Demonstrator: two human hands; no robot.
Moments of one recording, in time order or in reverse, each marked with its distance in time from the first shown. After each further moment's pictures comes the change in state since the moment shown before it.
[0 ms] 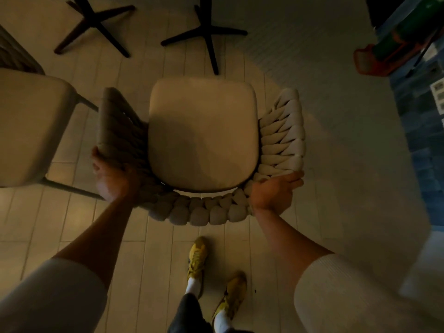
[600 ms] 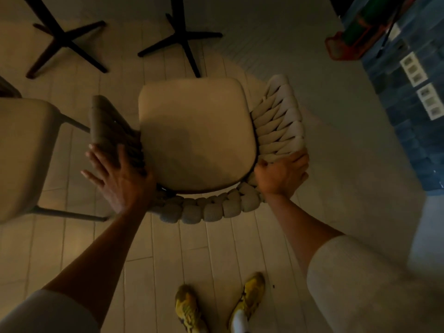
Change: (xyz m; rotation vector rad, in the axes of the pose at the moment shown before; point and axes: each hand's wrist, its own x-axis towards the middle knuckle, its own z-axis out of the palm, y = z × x) left_hand 0.019 -0.016 0.007 0.497 -0.087 0.534; right_hand -0.002 -0.004 0.017 -0.084 0.162 -0.088
